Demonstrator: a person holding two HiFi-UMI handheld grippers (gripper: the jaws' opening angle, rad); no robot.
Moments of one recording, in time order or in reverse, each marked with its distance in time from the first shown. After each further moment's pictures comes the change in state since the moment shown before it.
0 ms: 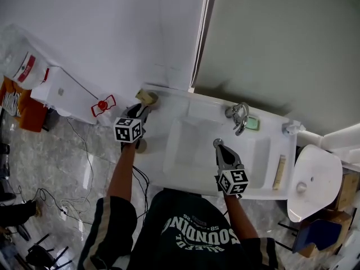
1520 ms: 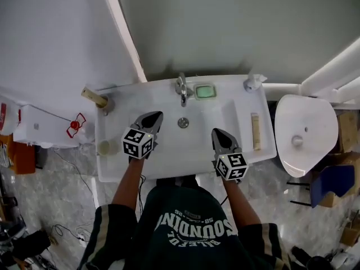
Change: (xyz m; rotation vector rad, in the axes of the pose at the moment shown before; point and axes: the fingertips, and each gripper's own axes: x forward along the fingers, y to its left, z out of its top) left arm 0.005 -0.328 -0.003 0.228 -0.030 -0.482; right arm -0.142 -0.111 -0.015 0.075 -0.113 -0.226
